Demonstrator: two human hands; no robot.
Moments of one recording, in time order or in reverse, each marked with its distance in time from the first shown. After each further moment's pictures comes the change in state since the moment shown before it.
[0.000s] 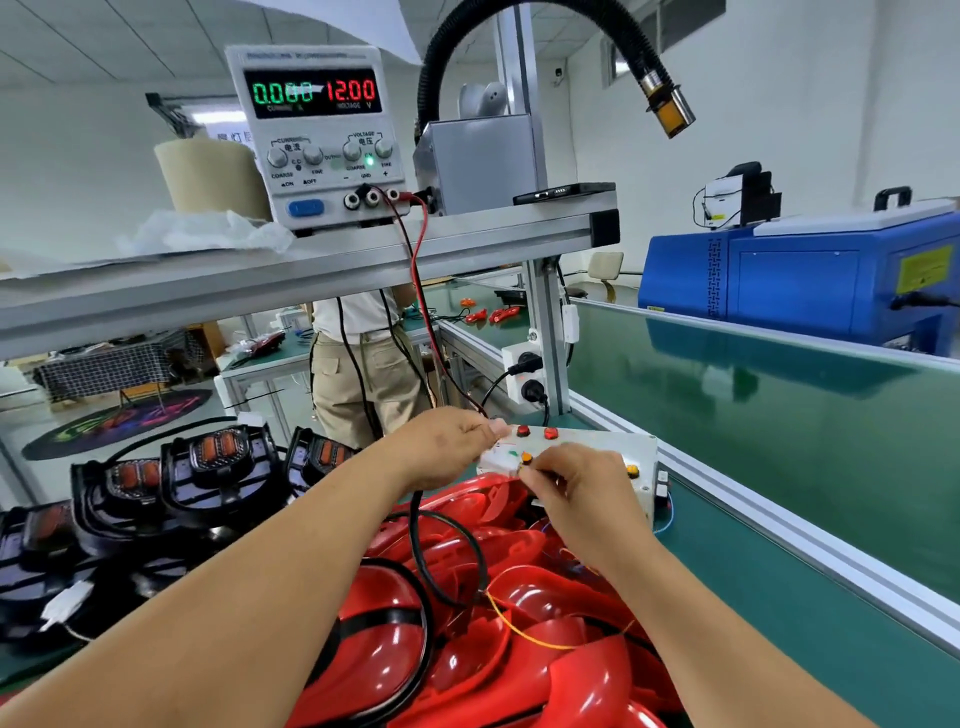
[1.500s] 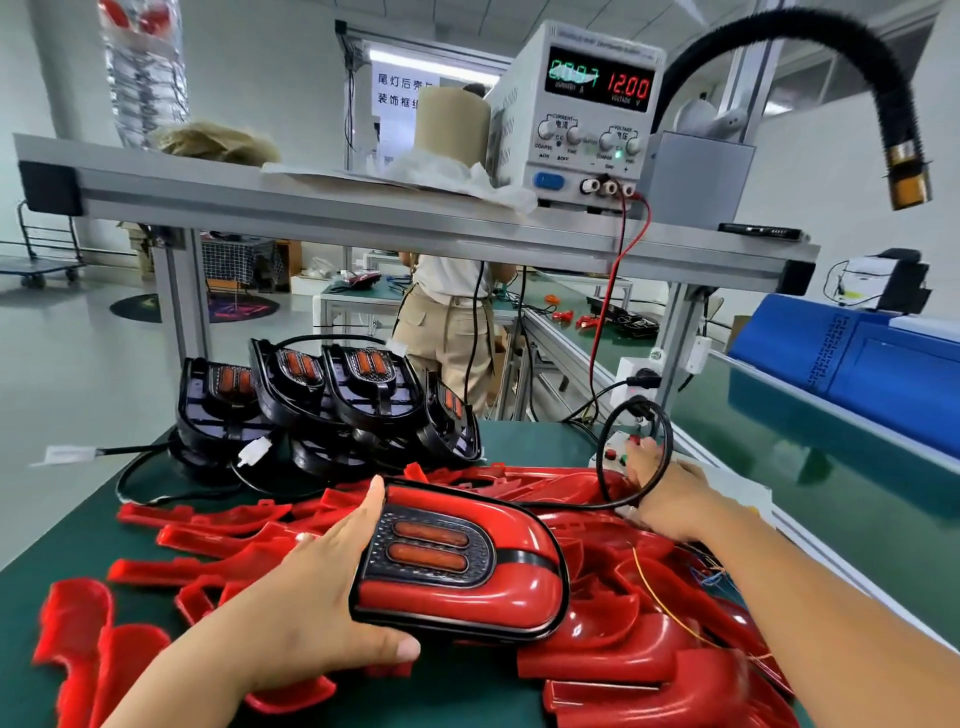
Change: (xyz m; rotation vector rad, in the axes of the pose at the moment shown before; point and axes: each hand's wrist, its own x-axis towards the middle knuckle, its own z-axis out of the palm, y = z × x) left_hand -0.237 -0.135 0.029 -0.152 0.116 -0.223; right_hand 0.052 -0.006 0.034 -0.627 -0.757 0.138
